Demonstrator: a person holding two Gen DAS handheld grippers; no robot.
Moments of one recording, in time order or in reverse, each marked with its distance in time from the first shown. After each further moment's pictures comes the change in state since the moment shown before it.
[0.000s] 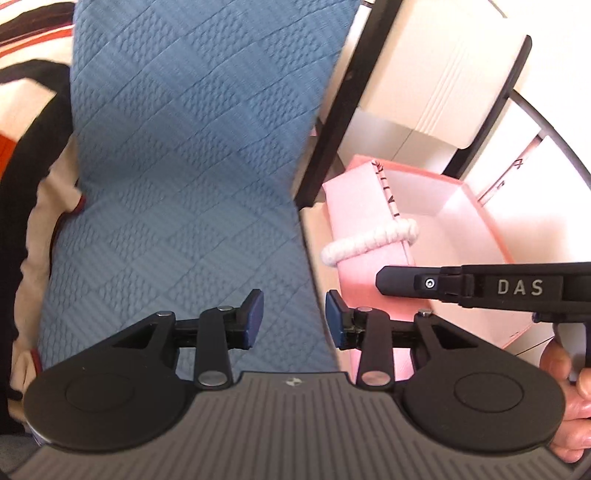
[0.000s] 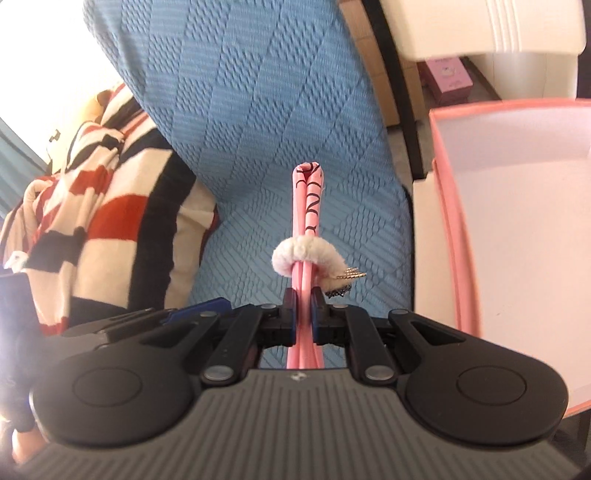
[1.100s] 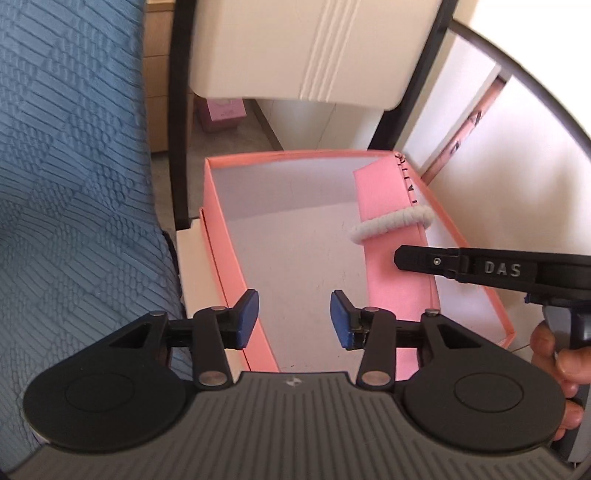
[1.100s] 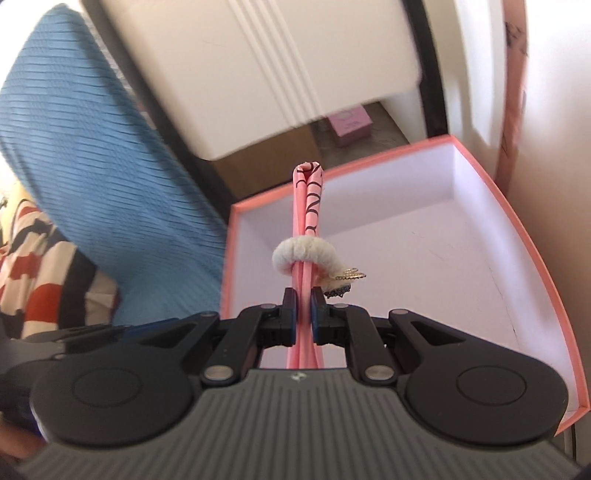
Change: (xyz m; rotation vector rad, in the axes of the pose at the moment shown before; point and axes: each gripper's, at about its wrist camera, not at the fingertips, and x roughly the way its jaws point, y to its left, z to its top) left arm 0.111 -0.163 0.049 0.173 0.108 -0.066; right arm -0.042 -0.181 0.035 0.149 -0.130 -0.177
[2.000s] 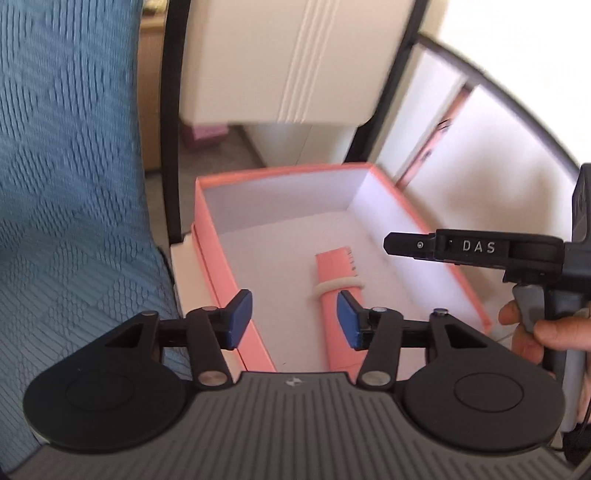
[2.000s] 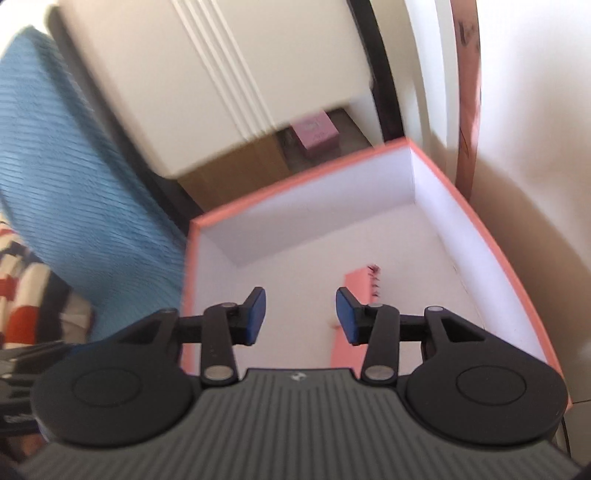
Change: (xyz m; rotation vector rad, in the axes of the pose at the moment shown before) left arm -0.056 -0.004 -0.002 0.045 -0.070 -0.054; right arm -0.045 0.001 0.000 0.025 -0.087 -0.056
